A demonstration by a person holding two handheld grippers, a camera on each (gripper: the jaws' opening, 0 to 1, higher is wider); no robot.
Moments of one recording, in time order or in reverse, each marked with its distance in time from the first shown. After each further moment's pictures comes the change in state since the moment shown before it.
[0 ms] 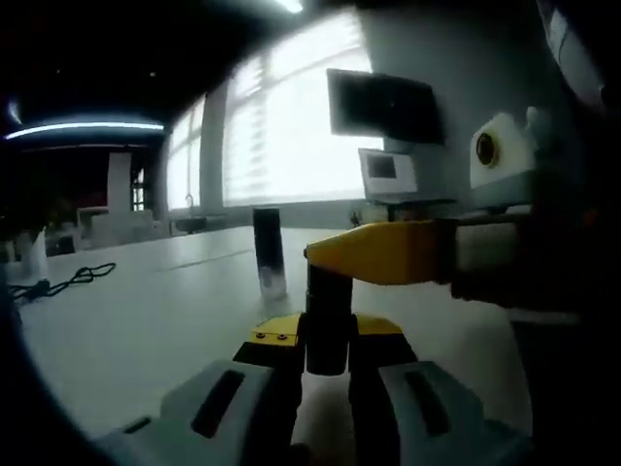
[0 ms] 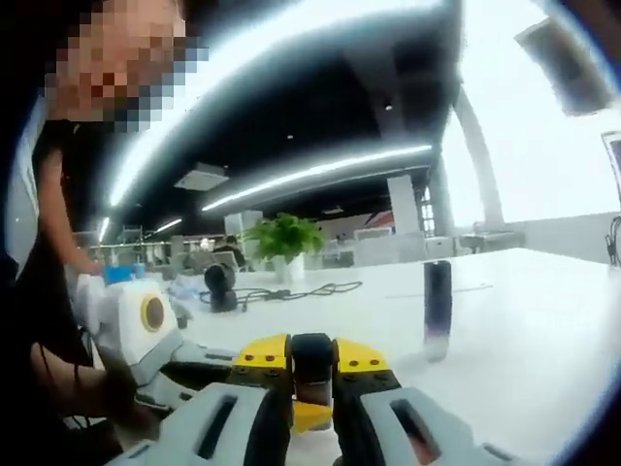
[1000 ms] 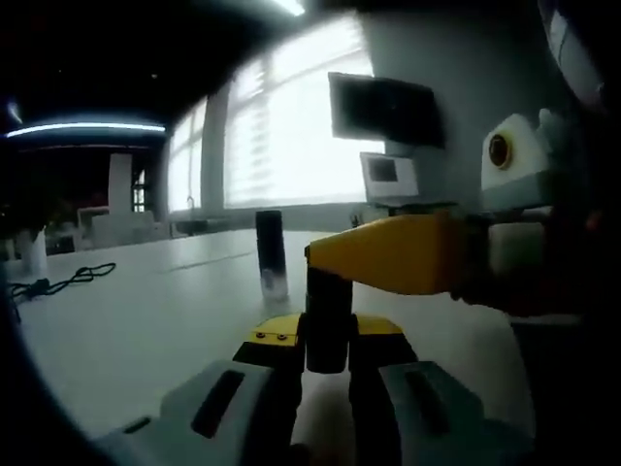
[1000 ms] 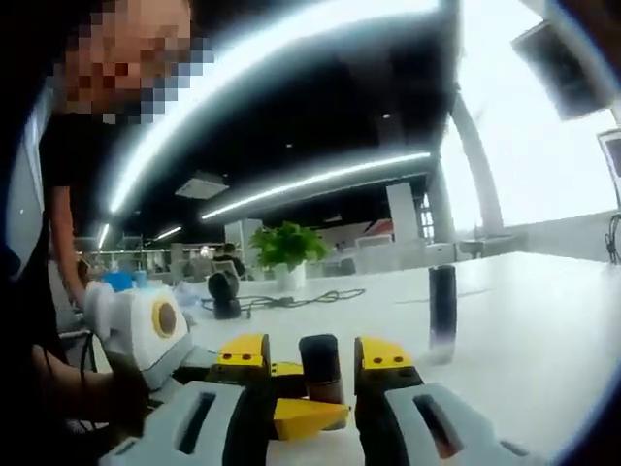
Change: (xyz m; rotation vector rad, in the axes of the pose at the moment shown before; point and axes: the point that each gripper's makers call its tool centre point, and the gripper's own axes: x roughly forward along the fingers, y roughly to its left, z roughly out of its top) left arm 0.000 0.004 -0.001 -0.007 -0.011 -0.003; right arm -0.003 0.006 0.001 0.001 -0.027 0.038
